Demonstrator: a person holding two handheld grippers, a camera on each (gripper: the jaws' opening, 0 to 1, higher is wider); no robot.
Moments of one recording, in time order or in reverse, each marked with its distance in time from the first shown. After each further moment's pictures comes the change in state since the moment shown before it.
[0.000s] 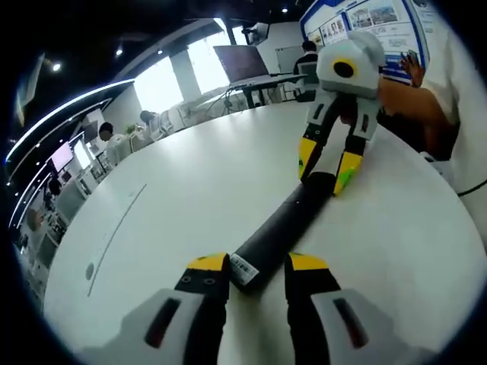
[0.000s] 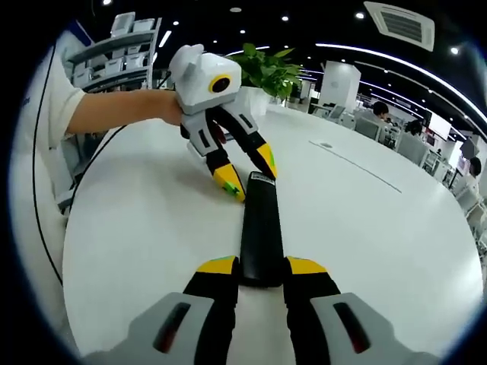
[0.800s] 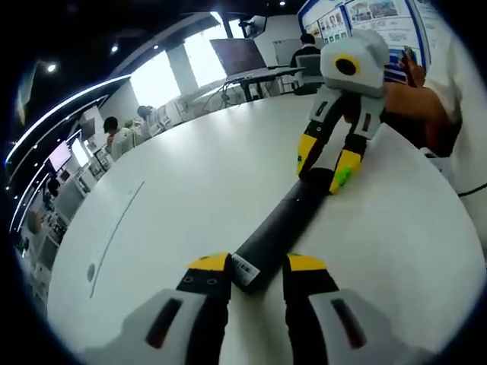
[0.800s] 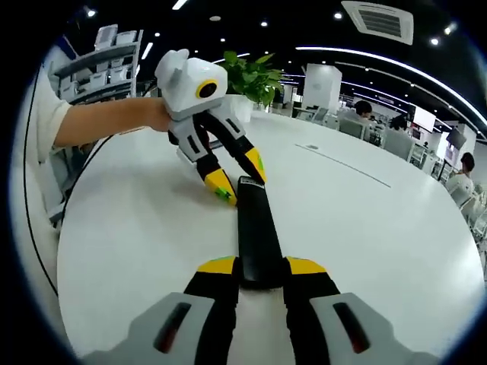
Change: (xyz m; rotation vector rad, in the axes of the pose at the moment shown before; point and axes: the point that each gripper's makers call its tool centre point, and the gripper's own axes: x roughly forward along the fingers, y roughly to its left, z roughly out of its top) left arm -0.001 -0.001 -0.001 0.010 0.047 -0.010; right arm 0.000 -0.003 0.001 -0.001 -0.036 -0.095
